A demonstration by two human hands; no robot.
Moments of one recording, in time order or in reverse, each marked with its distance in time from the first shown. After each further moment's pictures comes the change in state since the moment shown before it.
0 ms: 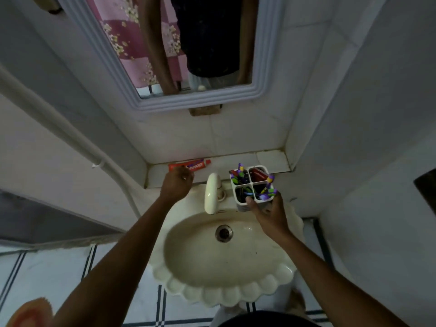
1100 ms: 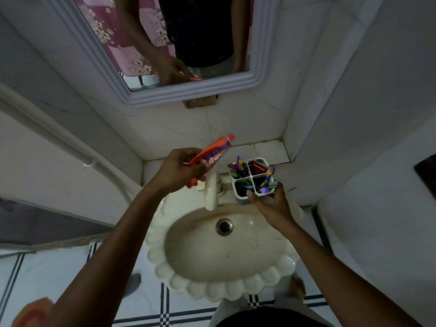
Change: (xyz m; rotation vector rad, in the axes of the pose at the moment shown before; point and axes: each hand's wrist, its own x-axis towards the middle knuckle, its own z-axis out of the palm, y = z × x) left_hand -0.024 0.063 -0.061 -0.403 -0.336 0.177; right_hand 0.006 0.001 -0.003 0.014 -0.044 0.087
